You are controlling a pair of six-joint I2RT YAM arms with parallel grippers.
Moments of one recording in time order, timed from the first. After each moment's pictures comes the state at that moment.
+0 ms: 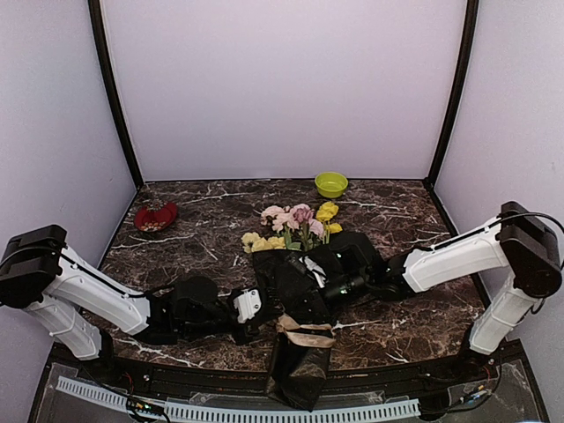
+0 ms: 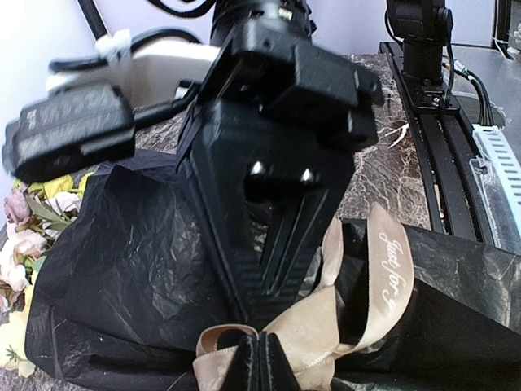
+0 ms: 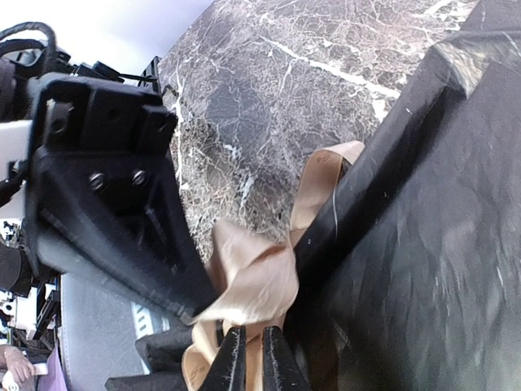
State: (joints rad) left arm -1.22 1.52 0.45 0.71 -0.03 0.24; right arm 0.99 1.61 0.75 0.20 -0.58 0.41
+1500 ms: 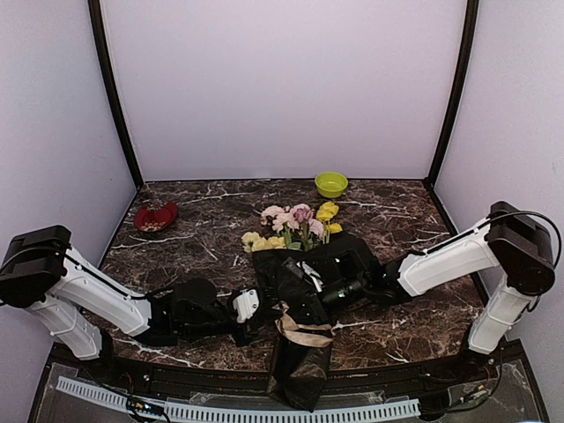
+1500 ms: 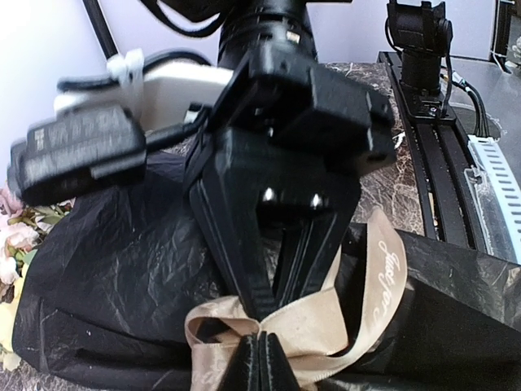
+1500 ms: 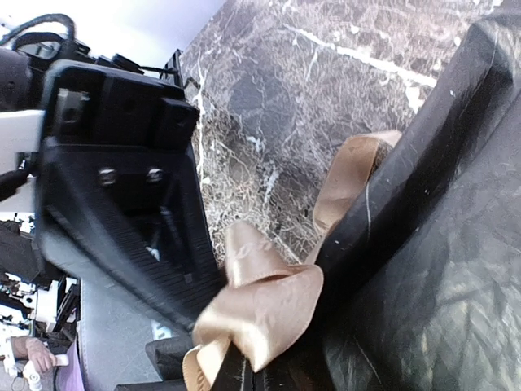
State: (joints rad) left arm -1.22 1.54 0.43 0.77 -0.01 0.20; right arm 1.00 1.69 0.74 0.31 -0.67 0.46
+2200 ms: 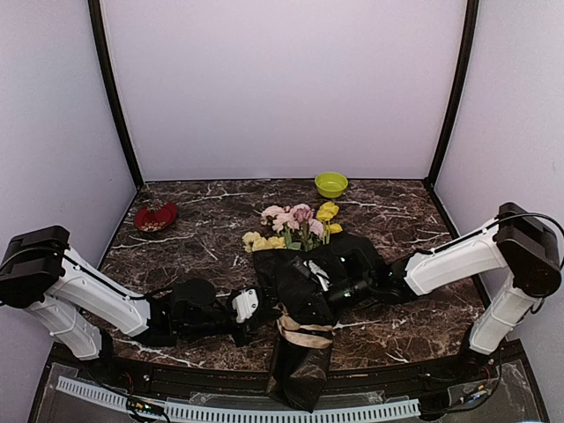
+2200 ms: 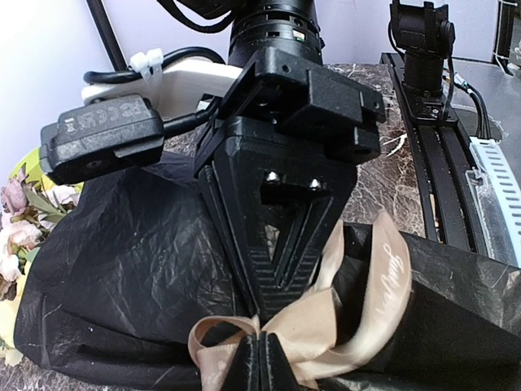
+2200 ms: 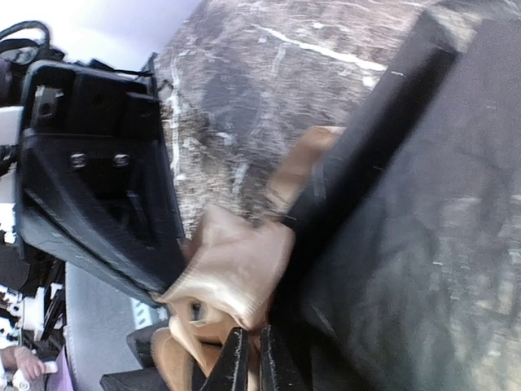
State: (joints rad) left arm -1.22 1.53 0.43 0.77 -0.03 0.19; right arm 0.98 1.63 0.71 0.25 -0.62 0.44
